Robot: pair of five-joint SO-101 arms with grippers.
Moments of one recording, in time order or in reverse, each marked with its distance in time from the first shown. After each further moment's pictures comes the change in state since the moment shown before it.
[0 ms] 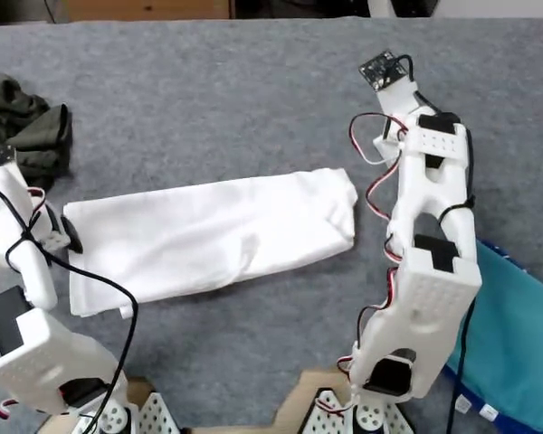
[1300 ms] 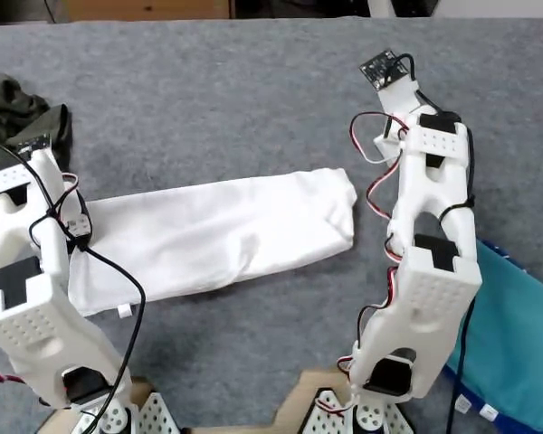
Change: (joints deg) left arm 7.8 16.8 -10.4 1.5 4.6; right arm 0.0 0.4 -0.5 0.0 0.0
